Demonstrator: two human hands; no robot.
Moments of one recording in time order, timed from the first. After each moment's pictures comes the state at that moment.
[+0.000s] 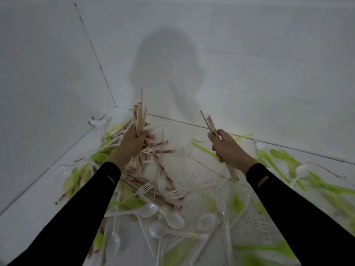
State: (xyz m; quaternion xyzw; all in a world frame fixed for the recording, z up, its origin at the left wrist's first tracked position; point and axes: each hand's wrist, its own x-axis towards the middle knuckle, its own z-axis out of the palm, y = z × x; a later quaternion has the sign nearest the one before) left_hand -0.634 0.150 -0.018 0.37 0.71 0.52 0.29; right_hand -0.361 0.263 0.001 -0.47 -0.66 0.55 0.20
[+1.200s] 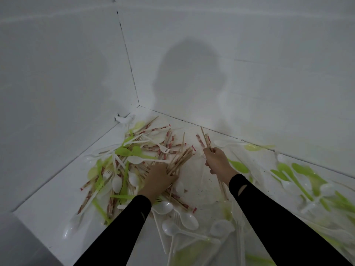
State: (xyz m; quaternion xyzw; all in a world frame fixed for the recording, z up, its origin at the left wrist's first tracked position) left_hand -0.581 0.089 -0.081 0.42 0.84 0.27 0.21; right_hand -0.429 0.224 -0.033 -0.52 -0.60 0.57 0.19
